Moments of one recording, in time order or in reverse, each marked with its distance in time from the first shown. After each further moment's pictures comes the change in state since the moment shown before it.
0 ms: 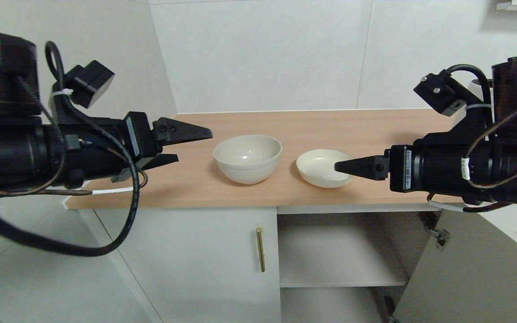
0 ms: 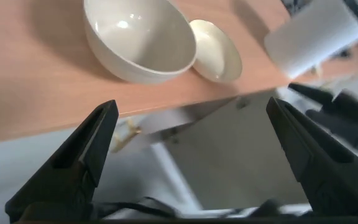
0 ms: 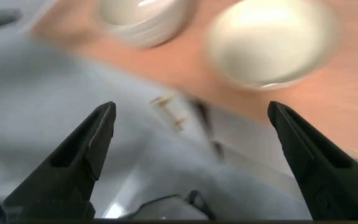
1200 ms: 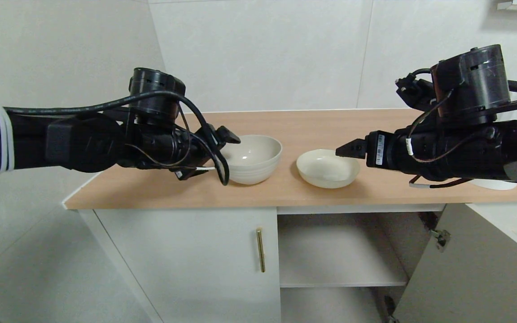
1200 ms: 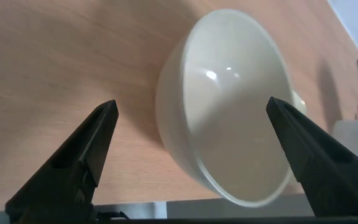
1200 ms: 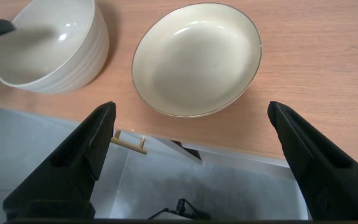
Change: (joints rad) left arm -0.045 0.423 -0.325 0.091 0.319 -0.279; right arm -0.048 0.156 -0.189 0.131 -0.187 0.110
